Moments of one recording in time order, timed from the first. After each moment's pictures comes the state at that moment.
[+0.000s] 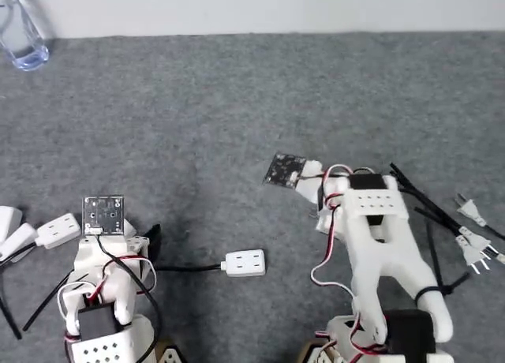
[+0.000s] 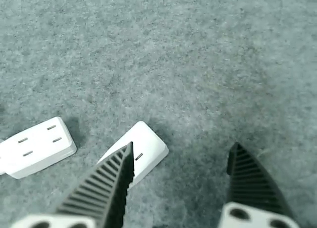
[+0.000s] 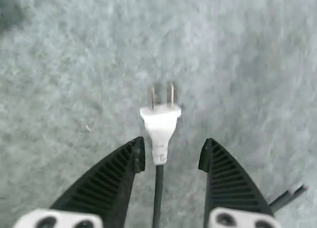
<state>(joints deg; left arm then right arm) -17.4 -97.9 92.9 62.5 -6.4 -5.5 -14.9 44.2 55.1 65.5</state>
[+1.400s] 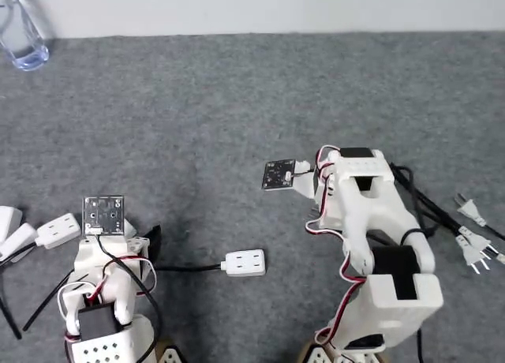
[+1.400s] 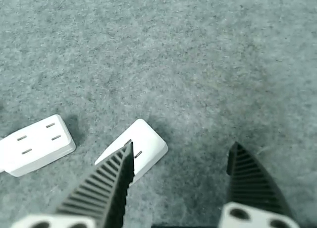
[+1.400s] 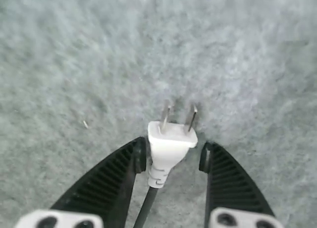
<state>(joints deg) -17.4 -97.9 92.9 63.1 -6.4 -4.9 9.4 25.3 64.8 77.8</state>
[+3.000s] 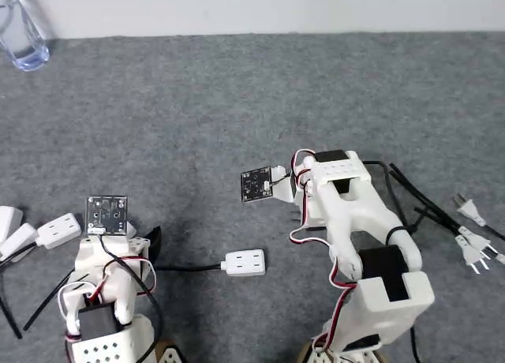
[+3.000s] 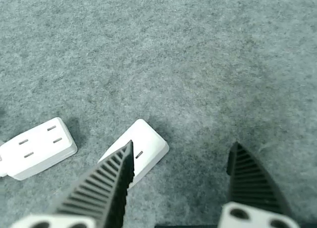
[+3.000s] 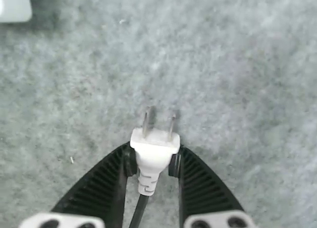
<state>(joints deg) -17.4 -97.9 92.9 63.1 -8.4 -11.9 9.7 26.6 58.9 83.1</state>
